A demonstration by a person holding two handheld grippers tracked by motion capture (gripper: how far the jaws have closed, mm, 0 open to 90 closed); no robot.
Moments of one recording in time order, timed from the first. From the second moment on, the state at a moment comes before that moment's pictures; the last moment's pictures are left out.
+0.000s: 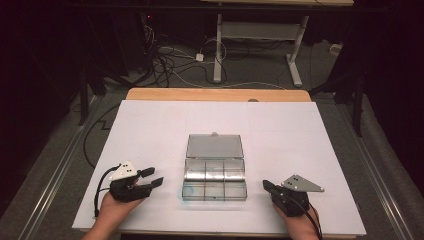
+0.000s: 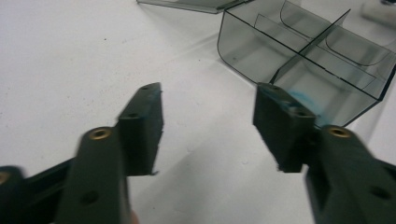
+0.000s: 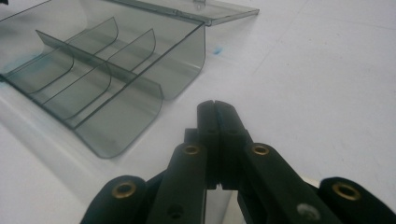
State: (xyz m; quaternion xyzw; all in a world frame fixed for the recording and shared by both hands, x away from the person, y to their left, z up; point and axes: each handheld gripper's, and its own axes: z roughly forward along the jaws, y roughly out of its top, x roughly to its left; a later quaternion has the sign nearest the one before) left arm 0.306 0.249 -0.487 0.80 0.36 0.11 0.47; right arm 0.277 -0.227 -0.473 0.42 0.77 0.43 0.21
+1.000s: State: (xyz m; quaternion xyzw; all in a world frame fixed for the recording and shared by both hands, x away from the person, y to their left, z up) left arm 0.310 0.250 -0.494 0.80 0.36 0.11 0.47; right arm 0.247 -0.240 -0.486 0.44 0.80 0.37 0.20
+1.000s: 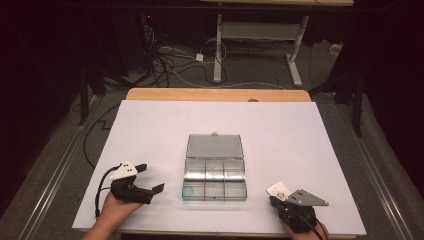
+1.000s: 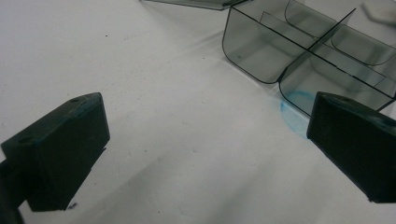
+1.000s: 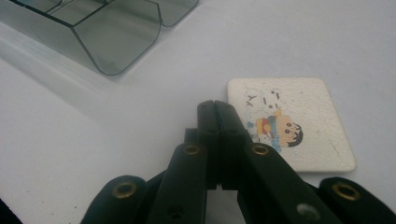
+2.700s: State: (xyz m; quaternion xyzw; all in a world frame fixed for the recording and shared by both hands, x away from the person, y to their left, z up) left arm 0.311 0.248 -0.495 0.81 0.35 0.10 0.47; right arm 0.283 -0.259 -0.482 0.43 0.81 0.34 0.19
